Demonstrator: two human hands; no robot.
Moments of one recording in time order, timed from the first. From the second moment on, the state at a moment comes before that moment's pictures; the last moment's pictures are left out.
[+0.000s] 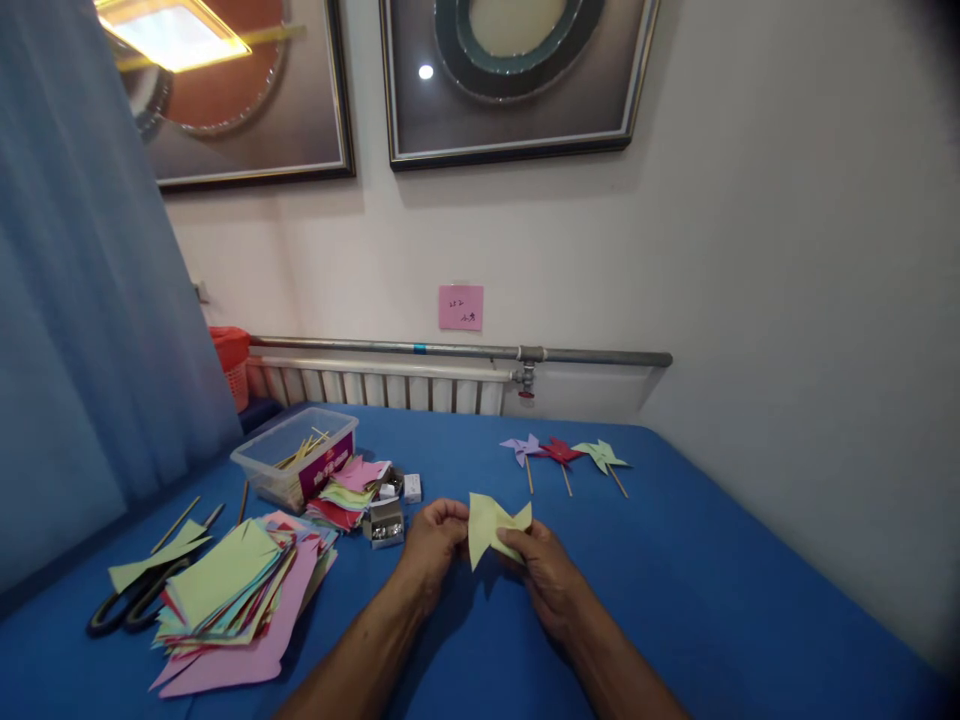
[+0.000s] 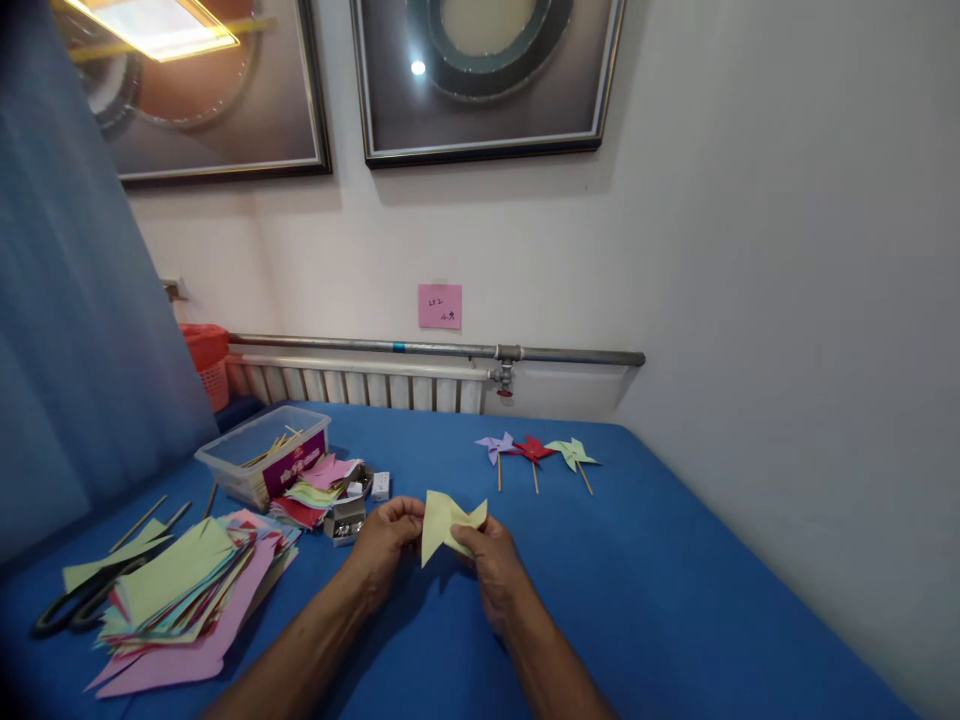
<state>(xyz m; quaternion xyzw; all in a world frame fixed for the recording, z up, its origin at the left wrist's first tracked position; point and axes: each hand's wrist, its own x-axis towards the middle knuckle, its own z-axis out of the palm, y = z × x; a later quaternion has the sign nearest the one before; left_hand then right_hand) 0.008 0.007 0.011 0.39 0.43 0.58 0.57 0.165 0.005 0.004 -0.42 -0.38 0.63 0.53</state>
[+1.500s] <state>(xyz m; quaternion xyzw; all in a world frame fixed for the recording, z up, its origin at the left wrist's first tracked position) 0.004 0.009 0.009 0.48 0.48 0.58 0.44 0.169 0.007 -0.002 -0.42 -0.39 0.62 0.53</state>
